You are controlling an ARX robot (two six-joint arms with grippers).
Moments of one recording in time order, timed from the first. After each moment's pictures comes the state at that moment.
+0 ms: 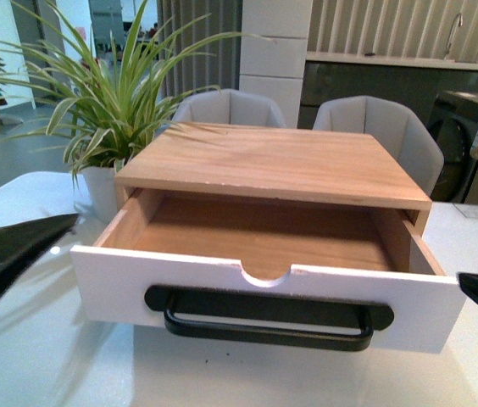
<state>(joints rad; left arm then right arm) -0.21 1.09 0.39 0.58 0.24 0.52 0.14 0.95 0.37 0.35 -0.32 -0.31</state>
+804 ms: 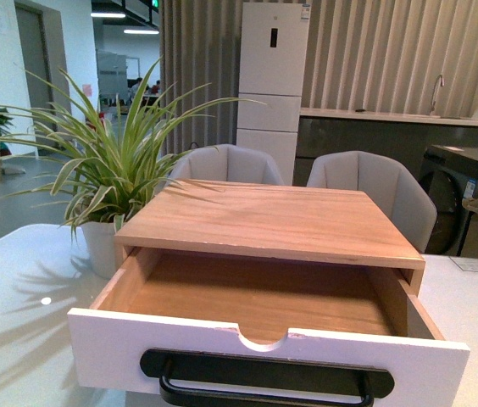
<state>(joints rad) 0.00 0.48 0.07 0.41 0.00 -0.01 0.00 0.40 0.08 0.31 0.00 0.01</state>
